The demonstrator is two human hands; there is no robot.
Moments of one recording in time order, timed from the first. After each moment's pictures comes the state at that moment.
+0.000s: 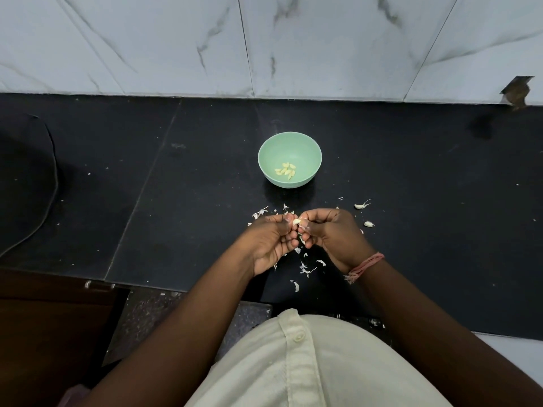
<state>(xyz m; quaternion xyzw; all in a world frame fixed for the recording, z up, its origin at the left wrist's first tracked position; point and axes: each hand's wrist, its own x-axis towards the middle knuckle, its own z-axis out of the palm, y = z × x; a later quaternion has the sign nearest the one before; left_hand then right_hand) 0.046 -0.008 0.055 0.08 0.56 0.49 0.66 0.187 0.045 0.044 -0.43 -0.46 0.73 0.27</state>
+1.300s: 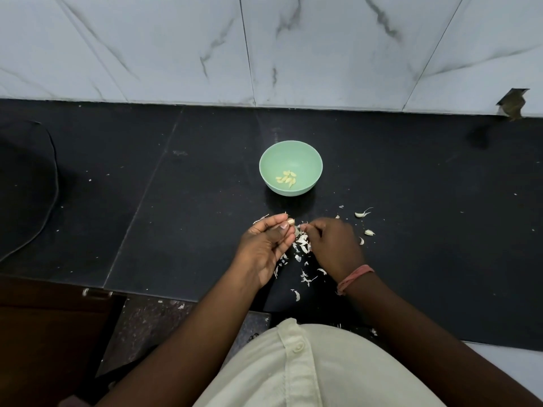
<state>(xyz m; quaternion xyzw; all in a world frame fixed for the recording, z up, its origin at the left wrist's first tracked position) 0.045 -0.014 0.046 -0.01 0.52 0.61 0.60 0.181 0.045 0.033 -0.54 -0.75 0.32 0.21</state>
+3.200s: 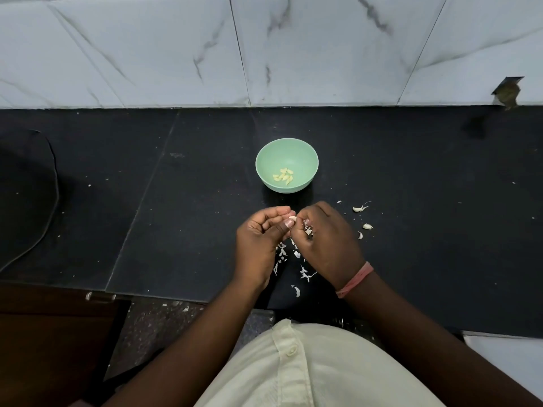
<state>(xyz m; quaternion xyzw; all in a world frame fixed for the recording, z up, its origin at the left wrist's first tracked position) 0.060 -0.027 0.053 0.22 0.57 0.65 0.46 0.179 0.031 0.039 -0.42 -0.82 0.14 0.36</state>
